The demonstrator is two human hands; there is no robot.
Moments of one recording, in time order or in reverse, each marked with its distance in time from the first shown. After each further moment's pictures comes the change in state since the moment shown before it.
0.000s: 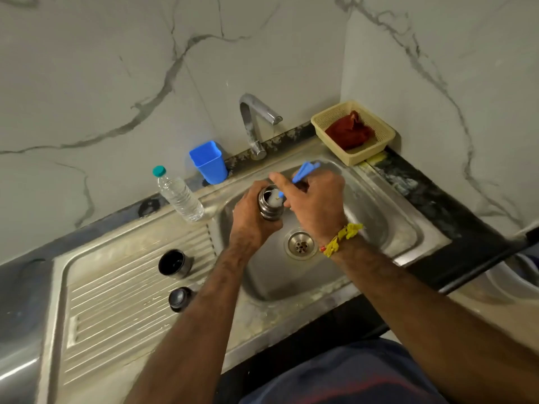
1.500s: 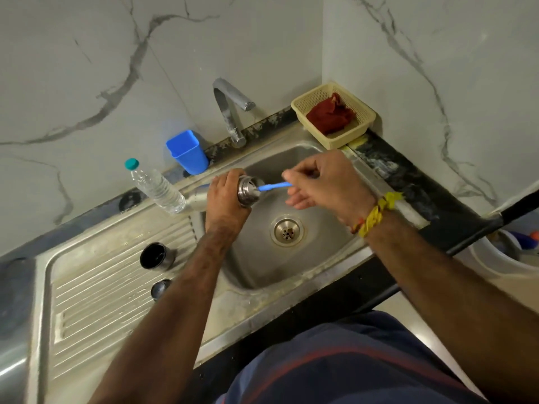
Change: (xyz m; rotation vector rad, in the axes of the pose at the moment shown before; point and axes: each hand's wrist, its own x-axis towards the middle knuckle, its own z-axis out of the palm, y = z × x) left_hand 0.006 -0.005 0.003 0.324 0.101 0.139; right_hand 0.018 0.001 -0.076 0.134 -0.455 0.459
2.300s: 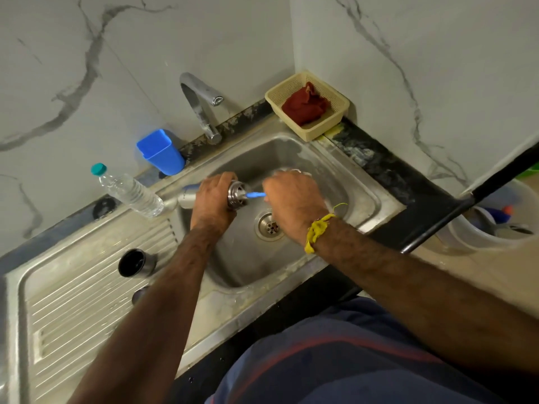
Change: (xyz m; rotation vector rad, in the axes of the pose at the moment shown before) left_hand 0.008 0.003 0.015 0.178 -0.243 0.066; right_hand 0.001 0.030 0.028 -1.094 0.008 -0.217
